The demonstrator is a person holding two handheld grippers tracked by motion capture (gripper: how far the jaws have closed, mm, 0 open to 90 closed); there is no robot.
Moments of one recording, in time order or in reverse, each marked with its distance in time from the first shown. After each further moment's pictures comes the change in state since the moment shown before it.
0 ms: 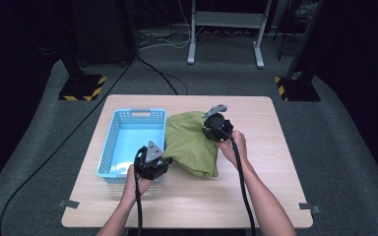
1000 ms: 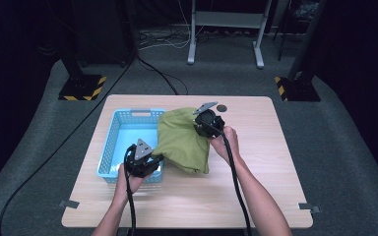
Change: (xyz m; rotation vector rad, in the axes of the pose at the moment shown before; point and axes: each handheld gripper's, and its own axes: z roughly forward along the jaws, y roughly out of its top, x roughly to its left) left arm 0.022 -0.005 -0.015 -0.015 0.044 -0.043; right arm 0.014 0.024 0.006 -0.024 0.017 -0.030
